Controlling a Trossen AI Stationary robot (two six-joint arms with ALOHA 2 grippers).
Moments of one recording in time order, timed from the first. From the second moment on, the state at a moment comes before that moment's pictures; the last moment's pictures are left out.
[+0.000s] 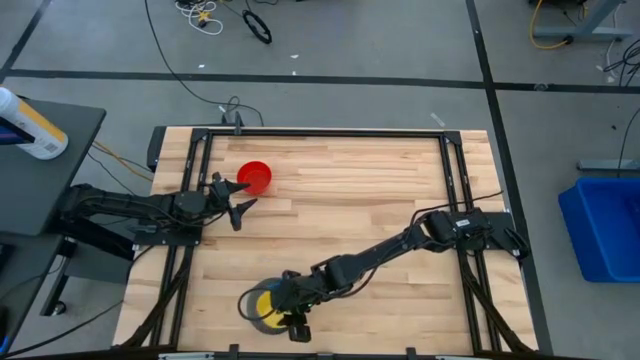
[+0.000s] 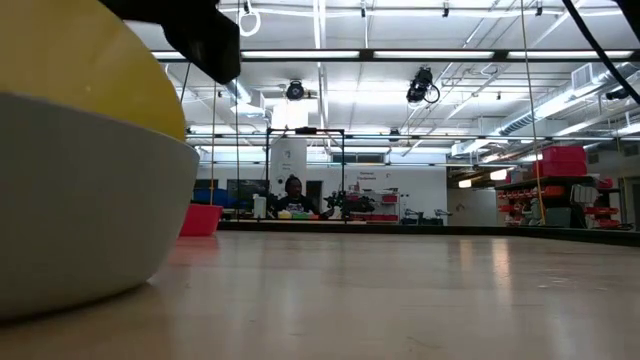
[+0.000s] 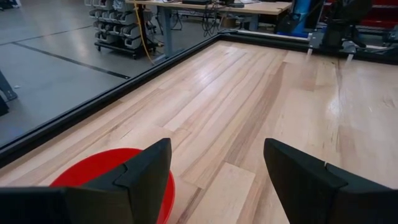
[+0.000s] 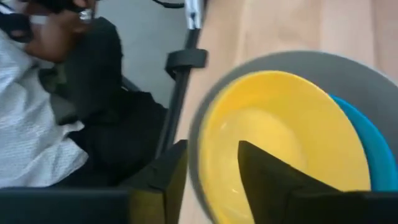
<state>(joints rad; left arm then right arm) -0.05 0.32 0.03 0.02 -0.56 -0.16 0.41 2.37 2.07 -0.43 -0.15 0.38</state>
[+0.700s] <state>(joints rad) -0.05 0.32 0.03 0.02 -0.56 -0.16 0.41 2.43 2.07 -0.55 -0.06 0.44</state>
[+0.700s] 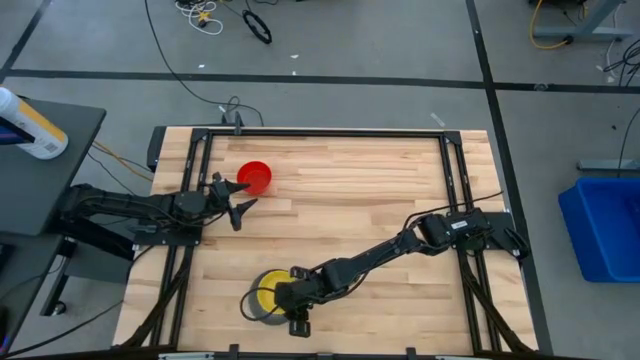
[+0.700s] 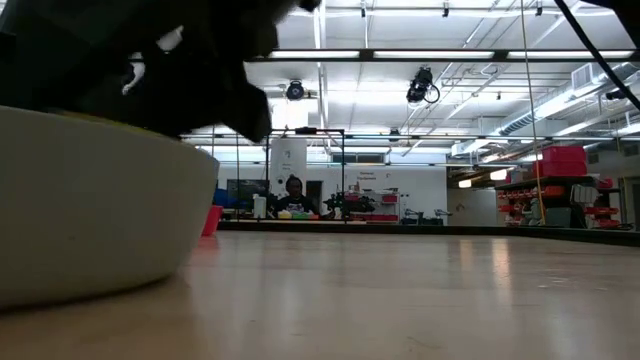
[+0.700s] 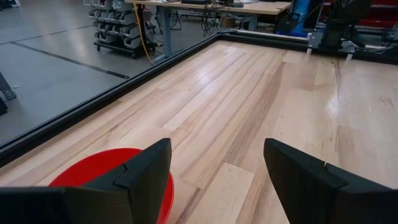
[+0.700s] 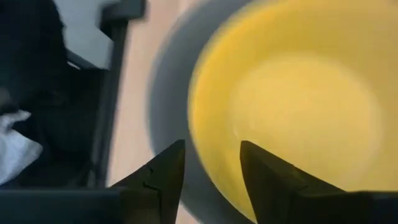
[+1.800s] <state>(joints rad) -0.05 0.32 0.03 0.02 -0.52 -0.17 0.49 2.14 1.85 -0.43 0.49 0.01</state>
